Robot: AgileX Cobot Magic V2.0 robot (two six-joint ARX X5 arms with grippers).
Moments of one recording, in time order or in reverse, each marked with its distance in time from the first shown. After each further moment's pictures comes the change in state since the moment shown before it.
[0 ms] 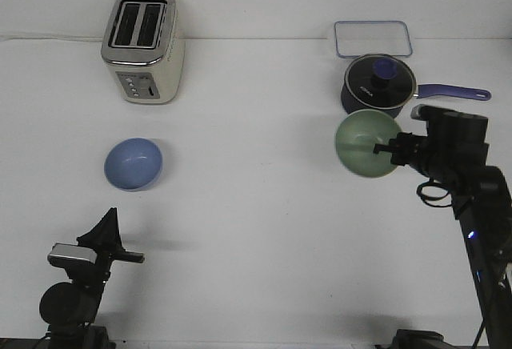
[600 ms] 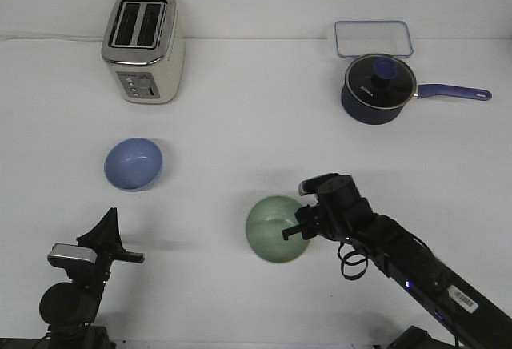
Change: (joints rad) left arm 0.000 0.000 0.000 0.000 0.000 0.000; right arm 0.653 -0.061 -0.377 0.167 0.133 0.167
